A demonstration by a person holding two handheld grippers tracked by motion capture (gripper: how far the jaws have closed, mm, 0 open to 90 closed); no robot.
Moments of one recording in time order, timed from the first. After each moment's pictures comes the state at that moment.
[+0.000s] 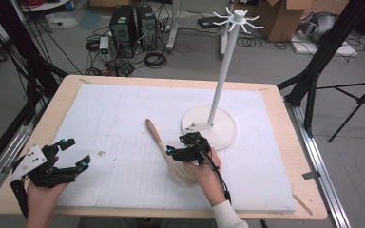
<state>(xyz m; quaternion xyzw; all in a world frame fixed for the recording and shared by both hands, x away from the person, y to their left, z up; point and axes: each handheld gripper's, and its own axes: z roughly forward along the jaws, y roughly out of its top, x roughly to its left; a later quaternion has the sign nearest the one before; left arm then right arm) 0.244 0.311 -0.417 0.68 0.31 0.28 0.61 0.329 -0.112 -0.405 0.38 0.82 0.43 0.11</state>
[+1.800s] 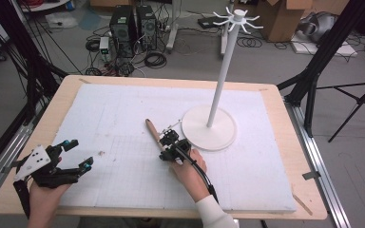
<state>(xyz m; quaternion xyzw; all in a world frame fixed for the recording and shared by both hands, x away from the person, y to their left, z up) 0.245 0.305 -0.418 0.69 0.30 0.27 0.60 0.346 -0.055 -0.421 0.39 0.88 0.26 0.09</state>
